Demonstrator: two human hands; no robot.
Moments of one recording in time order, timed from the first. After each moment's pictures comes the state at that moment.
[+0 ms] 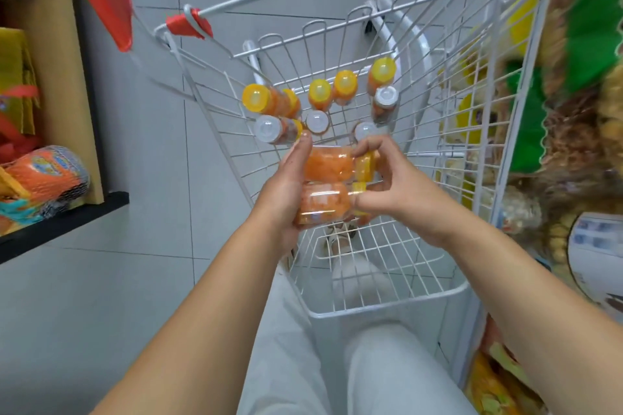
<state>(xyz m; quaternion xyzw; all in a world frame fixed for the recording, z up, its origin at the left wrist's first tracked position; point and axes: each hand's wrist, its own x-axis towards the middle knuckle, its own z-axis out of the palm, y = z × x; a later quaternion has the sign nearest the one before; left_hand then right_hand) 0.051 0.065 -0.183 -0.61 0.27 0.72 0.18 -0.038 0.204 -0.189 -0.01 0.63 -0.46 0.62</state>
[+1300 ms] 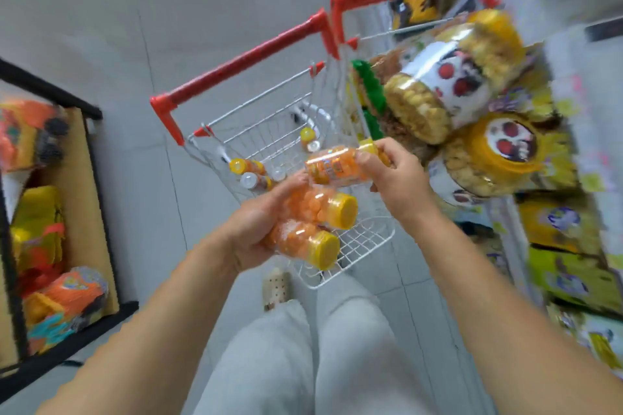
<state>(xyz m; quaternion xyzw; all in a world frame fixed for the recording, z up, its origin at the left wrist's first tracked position) 0.086 0.060 -0.006 -0.35 0.43 0.76 0.33 0.005 0.244 -0.022 0.06 0.82 -0.51 0.24</state>
